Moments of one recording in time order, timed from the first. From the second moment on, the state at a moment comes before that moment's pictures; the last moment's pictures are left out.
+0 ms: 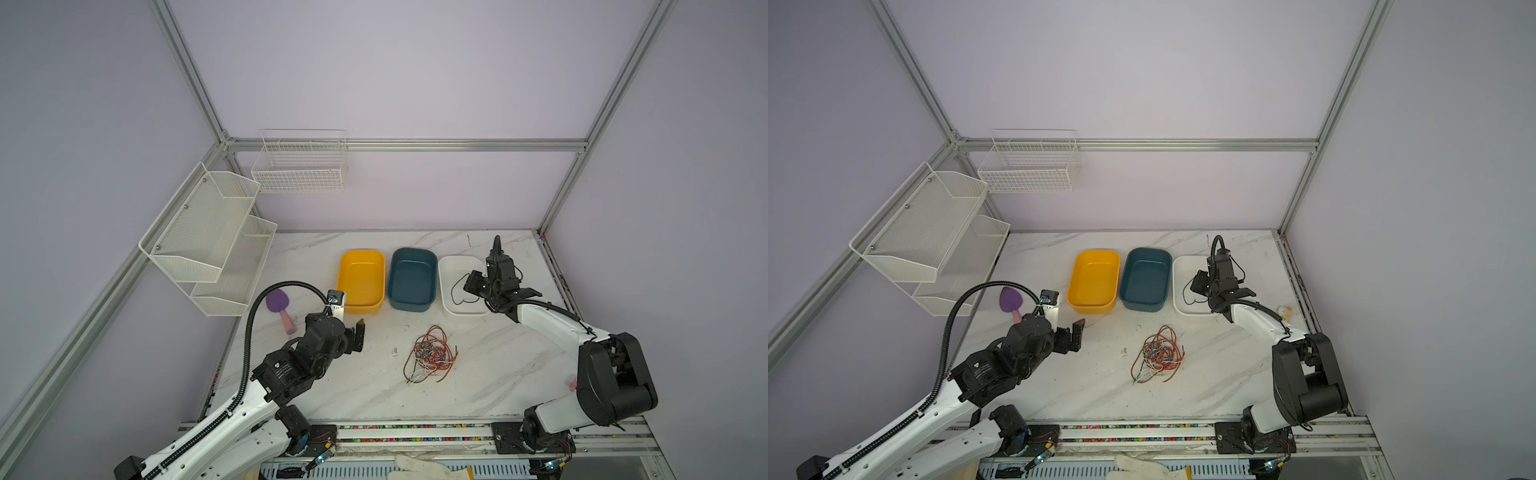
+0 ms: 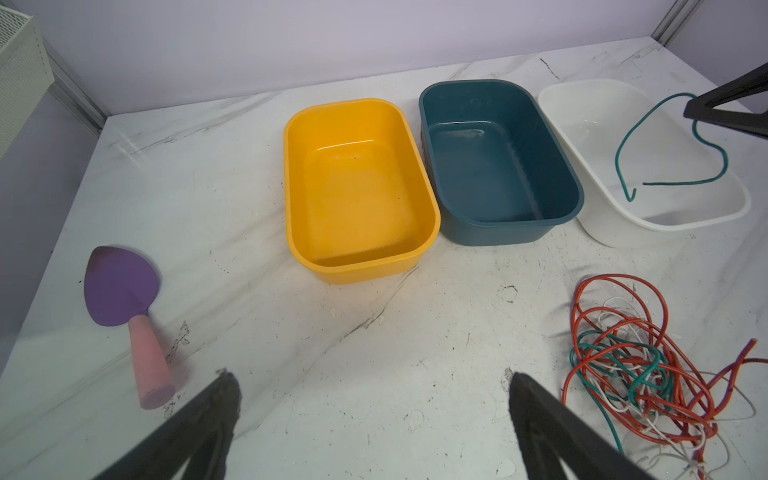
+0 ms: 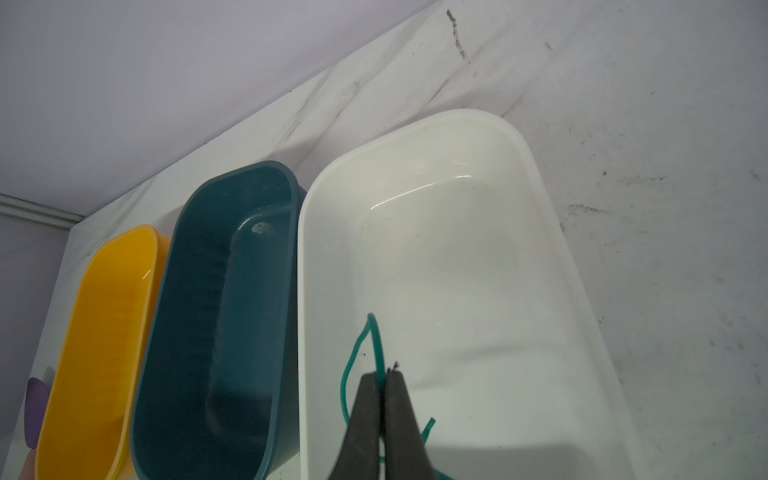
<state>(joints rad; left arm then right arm) -0.75 0.74 0.73 -0.59 -0.49 -0.30 0.28 1.51 0.92 -0.09 -0.01 0.60</state>
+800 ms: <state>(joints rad) -0.75 0.73 0.73 -0.59 -0.48 -0.30 0.26 1.41 0.90 -0.09 -0.10 0.57</state>
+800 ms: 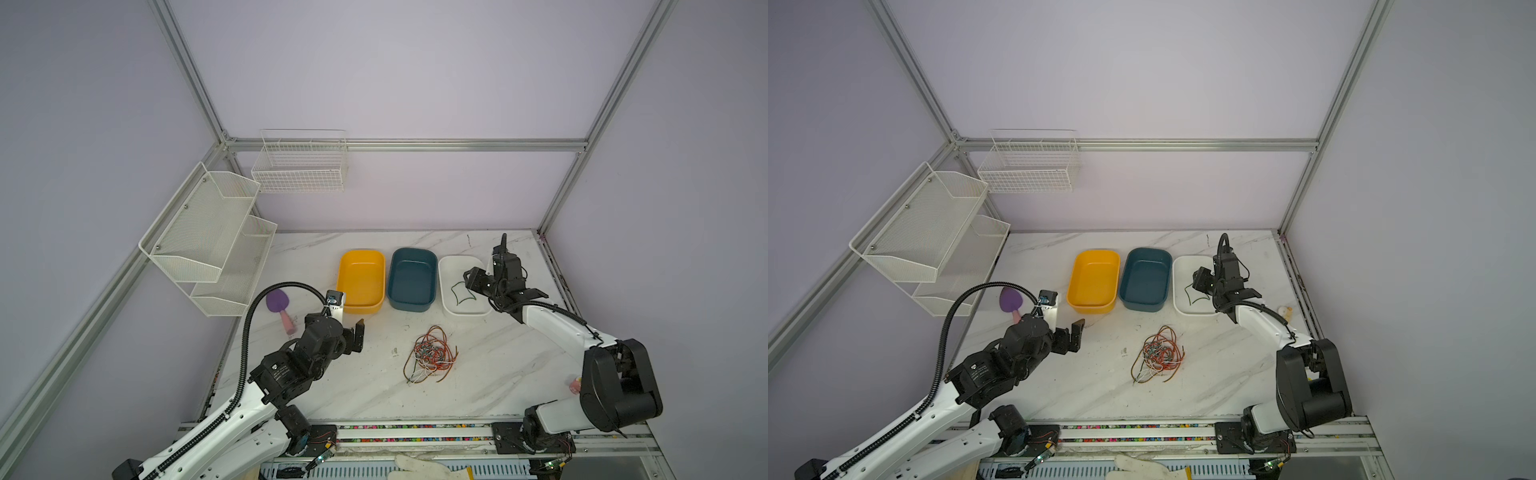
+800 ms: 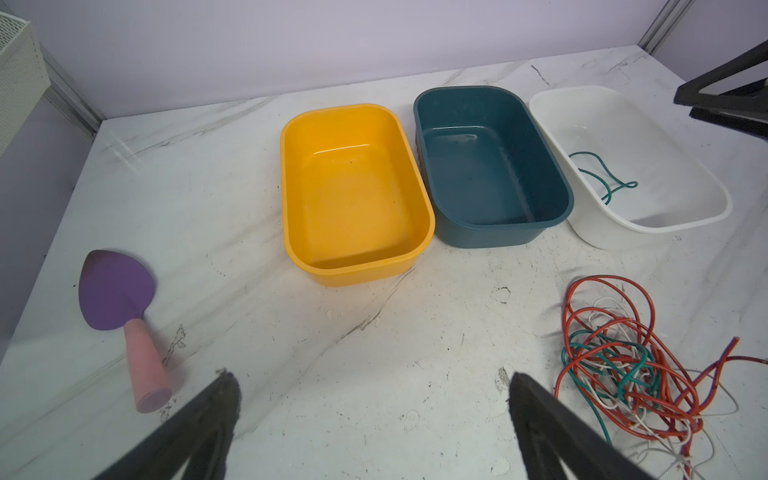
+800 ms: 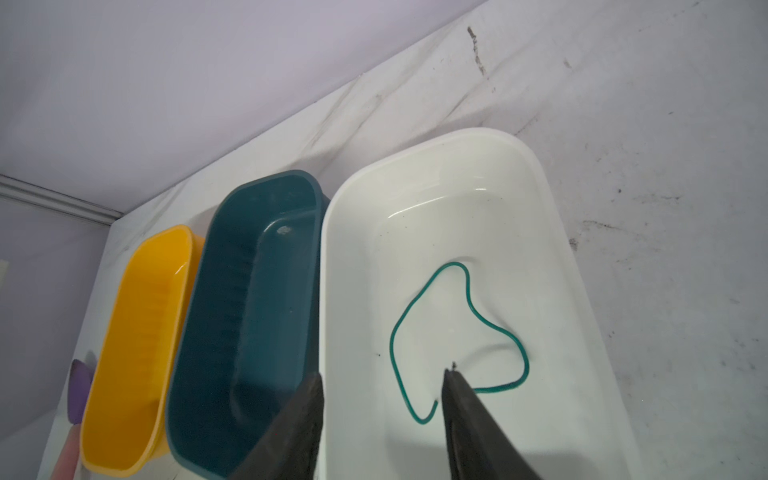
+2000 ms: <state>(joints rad) -0.75 0.78 0.73 -0.59 -0.45 -0.29 0.93 1.31 0.64 -0.16 0.08 0.78</state>
